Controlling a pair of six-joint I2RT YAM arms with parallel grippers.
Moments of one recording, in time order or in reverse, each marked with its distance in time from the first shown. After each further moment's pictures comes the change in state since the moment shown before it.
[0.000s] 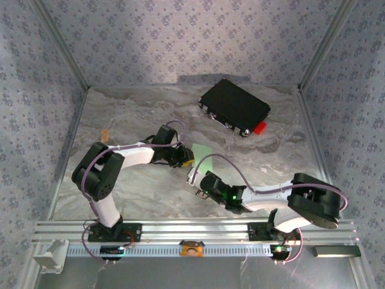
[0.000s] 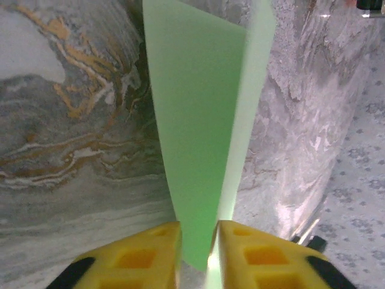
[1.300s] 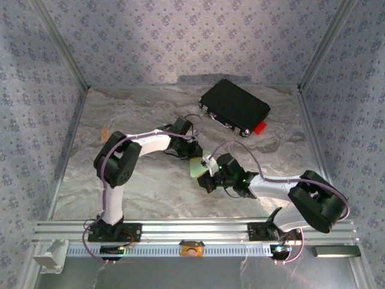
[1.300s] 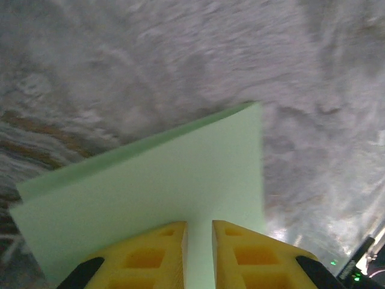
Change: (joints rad) left arm -0.054 0.254 0.360 -0.287 -0.068 0.289; right arm -0.355 -0.019 -0.009 -0.030 -0.765 0.411
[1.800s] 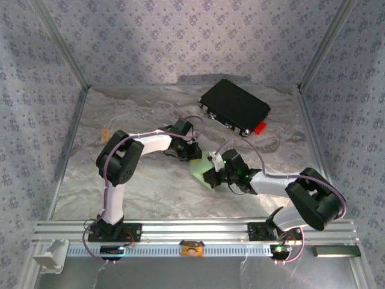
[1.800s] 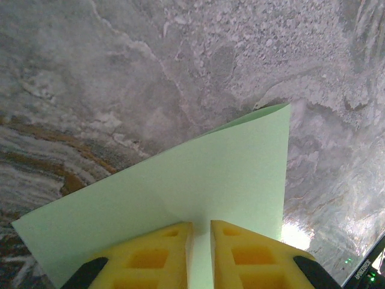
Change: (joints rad) left arm 0.000 0.023 0.003 -0.005 0.002 0.032; right arm -0.122 0.040 0.001 -0.034 -0.029 0.030
